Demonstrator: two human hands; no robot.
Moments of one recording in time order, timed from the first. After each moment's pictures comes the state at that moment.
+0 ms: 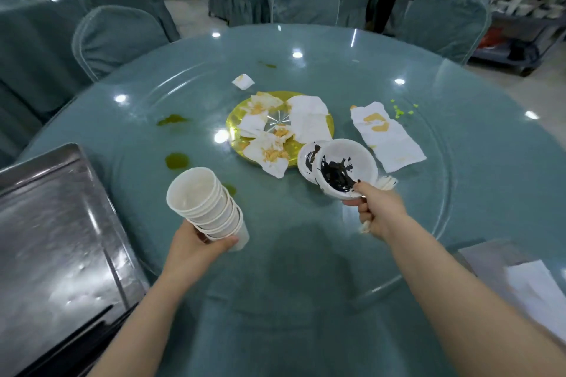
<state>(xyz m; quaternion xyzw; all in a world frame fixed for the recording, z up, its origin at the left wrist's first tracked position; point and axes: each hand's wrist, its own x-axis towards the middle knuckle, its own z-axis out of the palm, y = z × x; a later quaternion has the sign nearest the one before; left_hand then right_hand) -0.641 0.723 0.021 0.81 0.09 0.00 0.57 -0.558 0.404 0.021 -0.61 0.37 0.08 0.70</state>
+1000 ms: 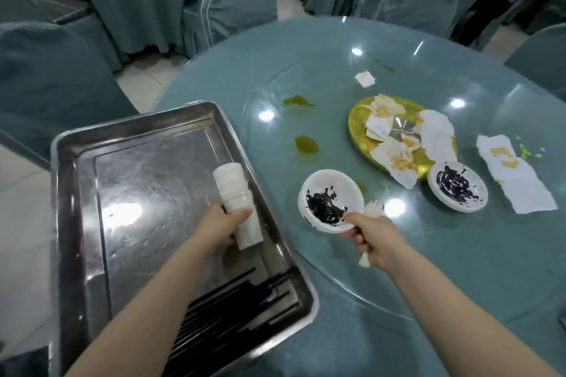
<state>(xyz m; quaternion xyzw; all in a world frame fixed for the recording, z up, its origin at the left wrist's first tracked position) -0.648 0.993 -0.023 0.75 0.32 -0.13 0.57 -0.604 0.708 0.020 -0.69 0.30 0.22 0.62</state>
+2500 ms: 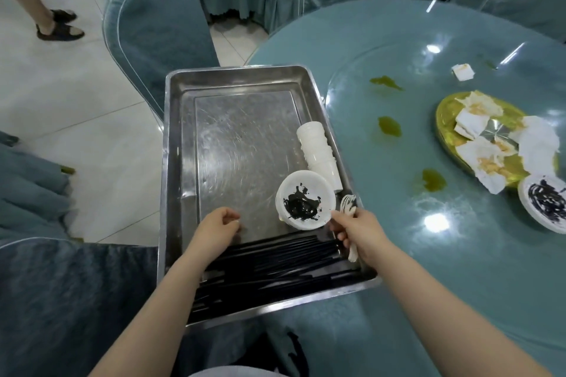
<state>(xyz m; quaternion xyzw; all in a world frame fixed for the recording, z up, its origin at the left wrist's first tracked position) -0.819 1.076 -0.054 0.77 0.39 -0.08 0.51 -0.679 0.833 -0.026 -0.79 0.12 0.33 0.51</state>
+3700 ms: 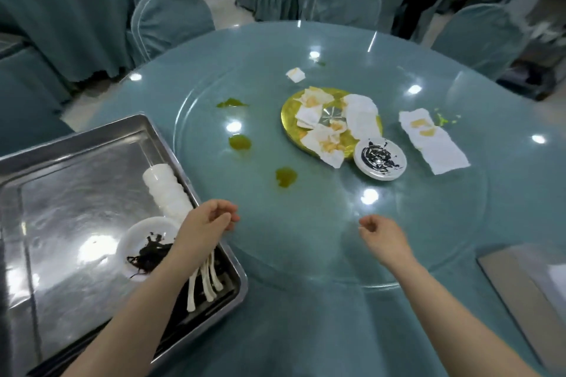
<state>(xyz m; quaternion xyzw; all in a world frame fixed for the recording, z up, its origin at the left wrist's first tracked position) -0.685 0.868 0.046 0.77 0.16 -0.04 0.62 -0.652 0.548 0.020 -0.94 0.13 0.12 0.27</state>
